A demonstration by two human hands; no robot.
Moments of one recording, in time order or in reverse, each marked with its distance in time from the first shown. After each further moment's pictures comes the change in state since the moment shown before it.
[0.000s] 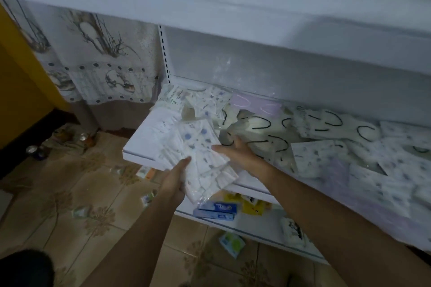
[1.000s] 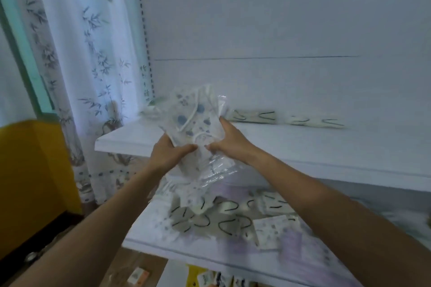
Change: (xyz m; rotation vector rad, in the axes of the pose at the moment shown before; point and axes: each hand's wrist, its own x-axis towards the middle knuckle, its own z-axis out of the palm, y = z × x) left_hand -0.261 0.173 0.172 0.757 -0.026 0.999; right_hand -0.245 -0.206 -0.166 -0.133 0.185 -0.758
